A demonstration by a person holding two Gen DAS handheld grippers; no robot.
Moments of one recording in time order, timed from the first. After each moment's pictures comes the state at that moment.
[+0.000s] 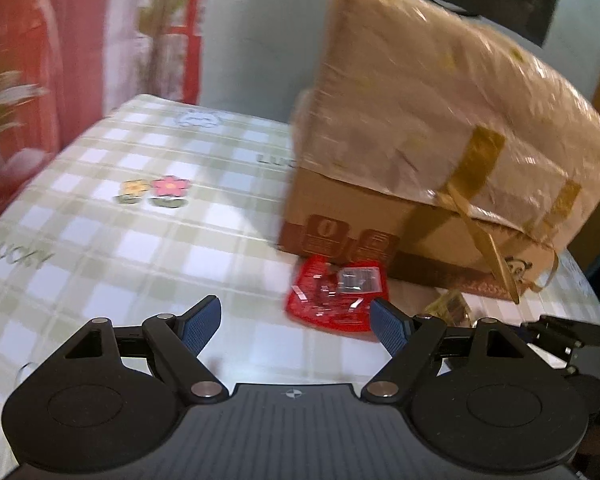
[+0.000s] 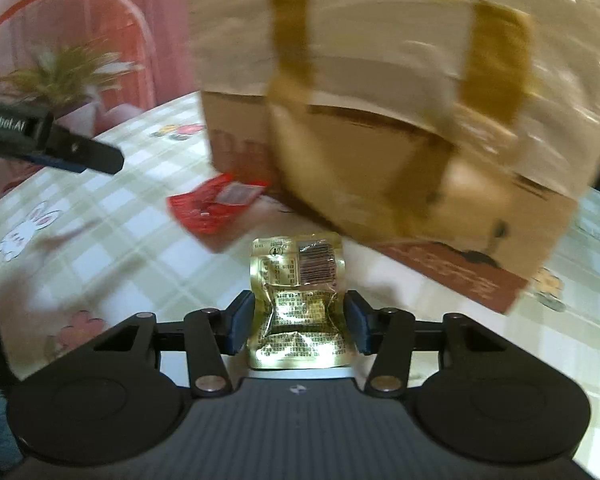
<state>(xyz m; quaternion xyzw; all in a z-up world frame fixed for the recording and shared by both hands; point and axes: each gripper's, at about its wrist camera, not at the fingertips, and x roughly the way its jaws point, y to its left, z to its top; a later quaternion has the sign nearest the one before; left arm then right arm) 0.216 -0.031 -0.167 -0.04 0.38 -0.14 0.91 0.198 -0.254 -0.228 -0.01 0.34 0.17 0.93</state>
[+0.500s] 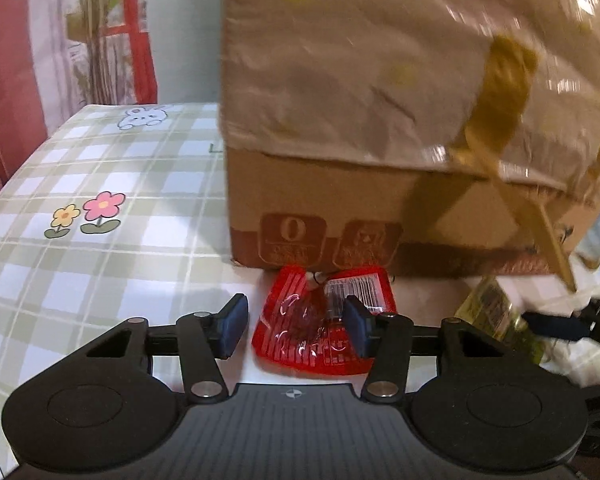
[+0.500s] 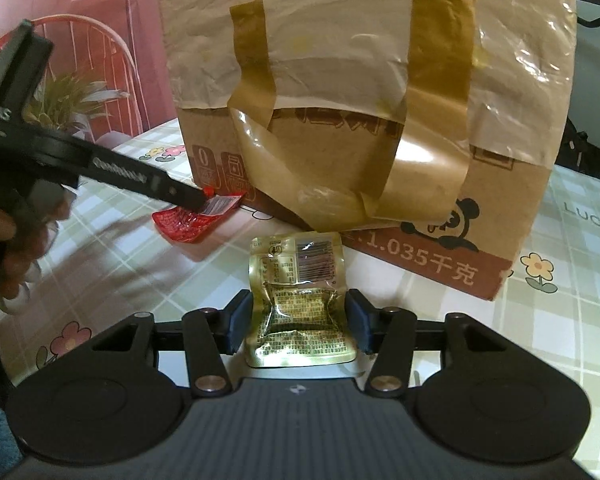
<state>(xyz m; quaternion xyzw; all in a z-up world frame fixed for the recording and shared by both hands) 0.262 -0.074 -0.207 0.04 0.40 -0.16 0.90 0.192 -0.262 -0.236 0.02 0.31 0.17 0.93</state>
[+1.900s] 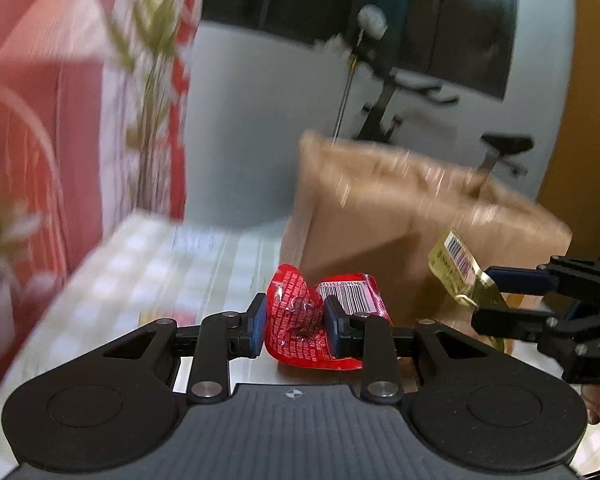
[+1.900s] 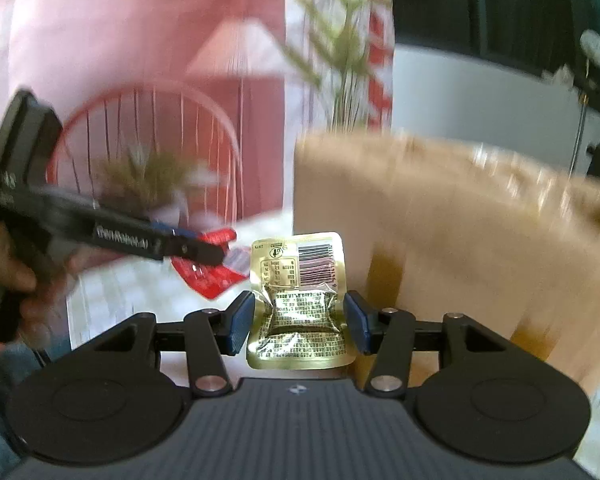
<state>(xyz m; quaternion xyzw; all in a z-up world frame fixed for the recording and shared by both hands) 0.212 -0.009 -0.072 -0.02 0.24 -0.16 0.96 0.185 -0.236 -0.096 -0.03 0.17 0.28 0.94</state>
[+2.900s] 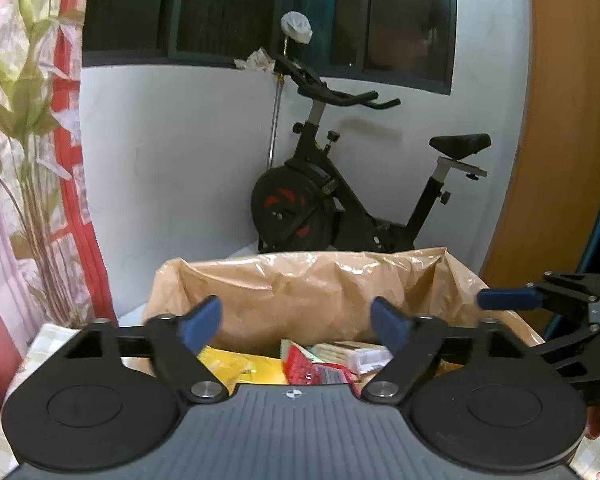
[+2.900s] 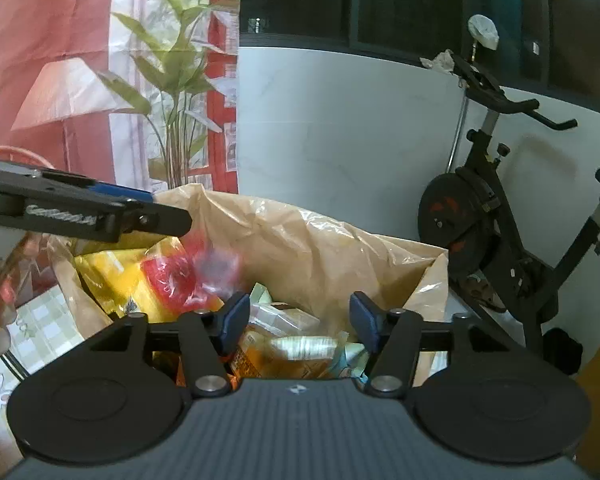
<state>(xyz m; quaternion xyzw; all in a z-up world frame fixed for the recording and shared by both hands) 0.330 -0.134 -0.017 0.04 0.22 -0.23 0.95 0.279 -0.339 -0.045 -0.01 0.22 0.11 0.97</state>
